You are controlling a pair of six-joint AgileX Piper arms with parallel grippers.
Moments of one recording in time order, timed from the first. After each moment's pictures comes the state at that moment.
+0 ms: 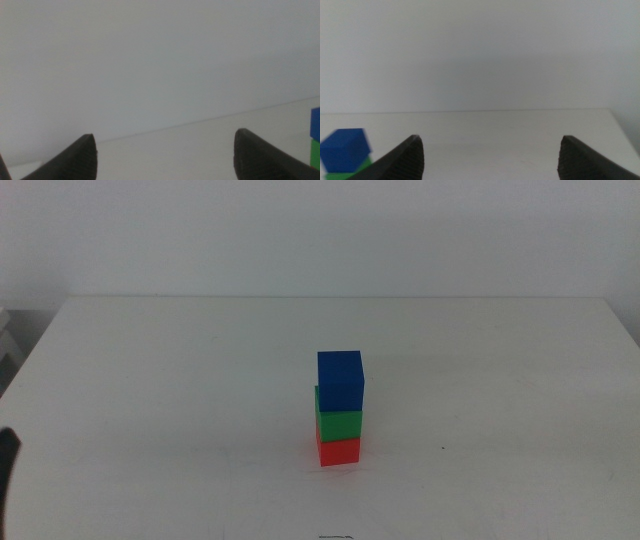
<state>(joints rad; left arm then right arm) -0.15 0.06 -0.21 0.07 0.16 0.08 0.17 0.25 -0.30 0.05 0.19 0.06</state>
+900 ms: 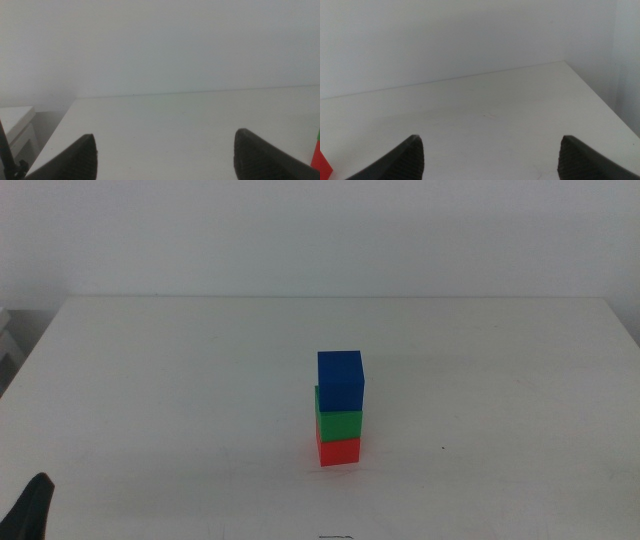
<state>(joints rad) -0.07 -0.01 0.03 -0.08 0.06 0.08 -0.02 -0.01 0.03 0.10 0.17 0.06</state>
